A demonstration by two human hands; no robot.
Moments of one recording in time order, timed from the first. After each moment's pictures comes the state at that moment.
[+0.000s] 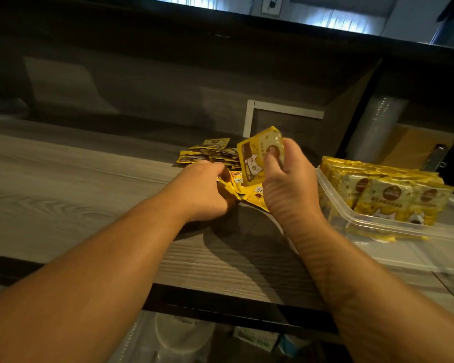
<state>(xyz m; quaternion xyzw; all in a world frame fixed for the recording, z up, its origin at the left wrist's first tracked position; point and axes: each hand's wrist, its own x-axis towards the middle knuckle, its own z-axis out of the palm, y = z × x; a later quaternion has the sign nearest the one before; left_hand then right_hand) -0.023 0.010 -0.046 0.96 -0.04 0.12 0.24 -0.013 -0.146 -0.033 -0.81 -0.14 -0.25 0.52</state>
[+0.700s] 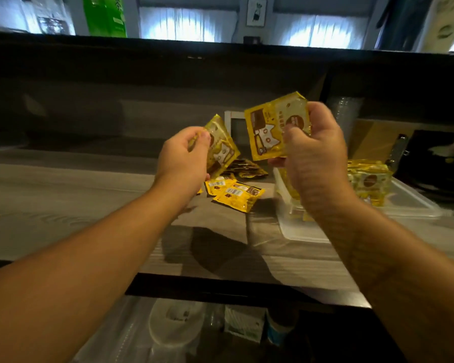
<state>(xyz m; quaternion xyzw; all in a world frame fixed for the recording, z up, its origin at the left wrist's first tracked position) -0.051 -0.052 0.001 0.75 0.01 0.32 0.58 -0.058 -0.221 0.029 -0.70 -0.17 -0.28 0.64</state>
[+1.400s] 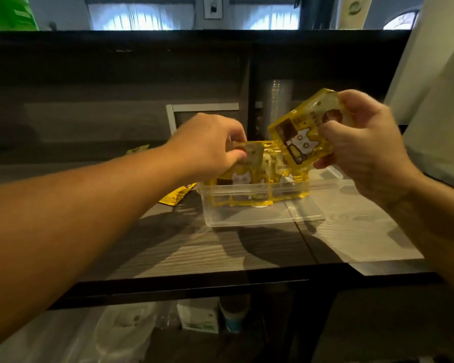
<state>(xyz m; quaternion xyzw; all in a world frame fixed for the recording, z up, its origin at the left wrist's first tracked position) -0.035 -0.182 0.033 0.93 -0.24 0.21 0.17 -0.068 -0.406 0.023 -0.76 -0.13 -0.28 0.58</state>
